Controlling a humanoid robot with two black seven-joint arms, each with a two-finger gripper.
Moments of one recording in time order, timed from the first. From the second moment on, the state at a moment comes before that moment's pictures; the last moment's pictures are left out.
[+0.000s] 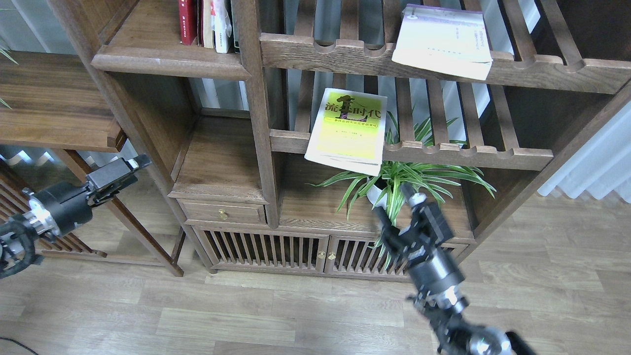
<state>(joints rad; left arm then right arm) -0.43 0.63 -0.81 -1.01 -0.38 -0.49 0.33 -0.09 -0.06 1.28 1.52 0.44 0.47 -0.23</state>
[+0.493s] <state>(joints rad) -0.43 0.61 -0.90 -1.01 -0.36 -0.49 0.33 0.30 -0.02 1.33 1.47 0.43 0.22 -0.17</state>
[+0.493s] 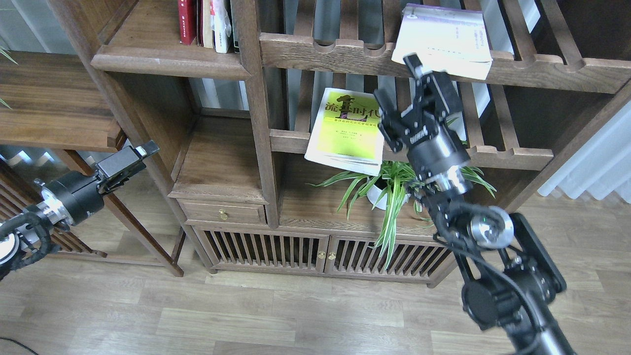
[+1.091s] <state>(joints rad) -0.43 0.62 -0.99 -1.01 -0.36 -0.49 0.33 0.36 -0.08 1.41 1.31 0.42 0.20 -0.17</state>
